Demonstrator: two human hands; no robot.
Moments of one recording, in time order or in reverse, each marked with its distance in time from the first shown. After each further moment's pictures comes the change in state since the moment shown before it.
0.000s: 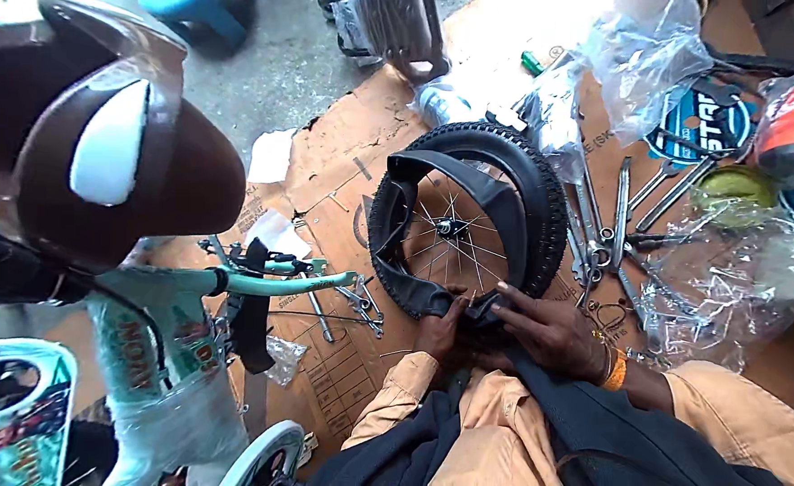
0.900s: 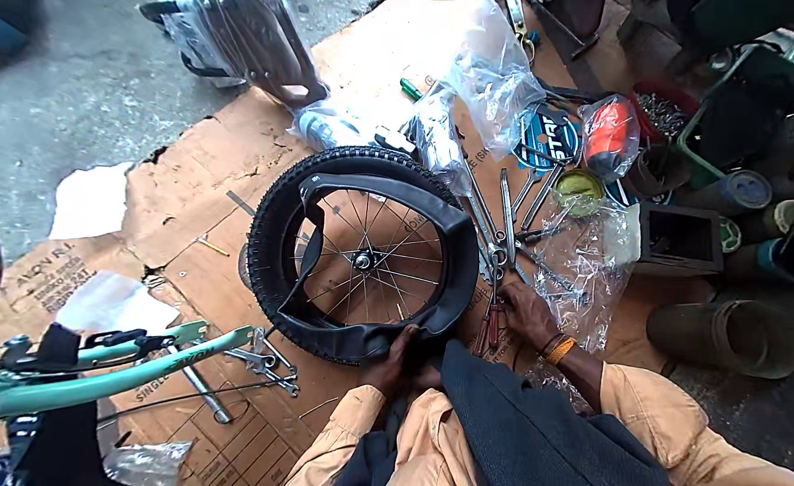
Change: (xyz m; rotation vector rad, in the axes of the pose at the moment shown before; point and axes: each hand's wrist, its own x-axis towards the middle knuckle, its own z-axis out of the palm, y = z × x) left_hand 0.004 -0.016 0.037 0.181 -0.116 -0.010; right_hand -0.101 0.071 -0.024 -0.224 -0.142 0.821
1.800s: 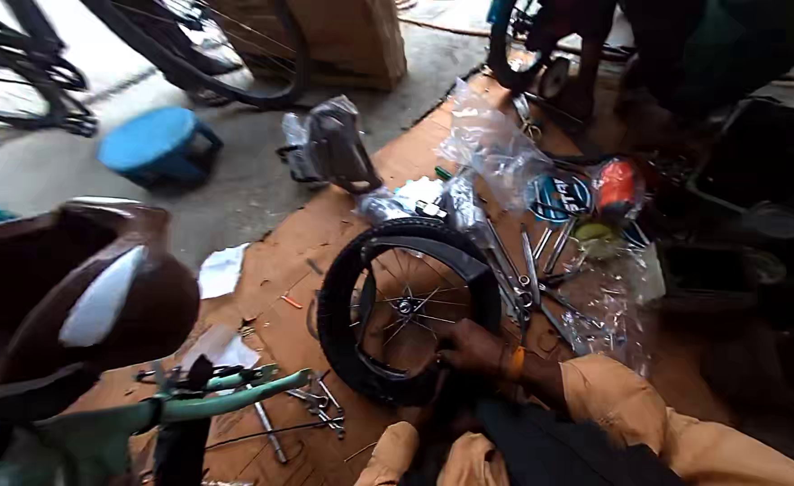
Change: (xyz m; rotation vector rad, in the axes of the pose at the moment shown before) left_hand -0.031 0.029 -0.002 0.603 0.057 0.115; right_hand 0.075 -0.165 -0.026 0.290 -0.479 -0.266
